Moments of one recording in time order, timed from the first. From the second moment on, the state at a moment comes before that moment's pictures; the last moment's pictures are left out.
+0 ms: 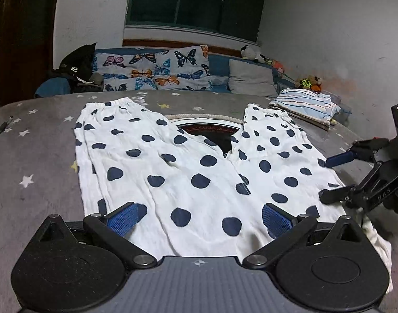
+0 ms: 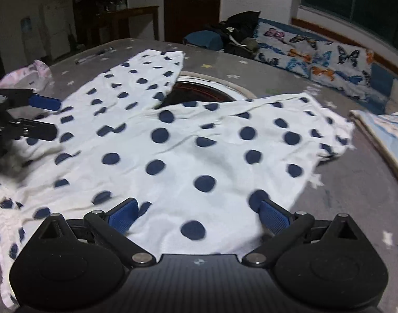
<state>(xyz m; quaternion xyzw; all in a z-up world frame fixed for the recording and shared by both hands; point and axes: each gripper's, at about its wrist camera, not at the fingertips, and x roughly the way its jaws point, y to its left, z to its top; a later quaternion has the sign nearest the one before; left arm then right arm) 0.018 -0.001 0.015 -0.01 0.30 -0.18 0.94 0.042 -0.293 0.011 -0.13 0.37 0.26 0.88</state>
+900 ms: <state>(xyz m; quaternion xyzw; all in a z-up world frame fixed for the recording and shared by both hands) -0.092 -0.007 0.001 0.06 0.31 -0.22 0.92 -0.045 -0.268 0.016 -0.18 0.39 0.35 0.83</state>
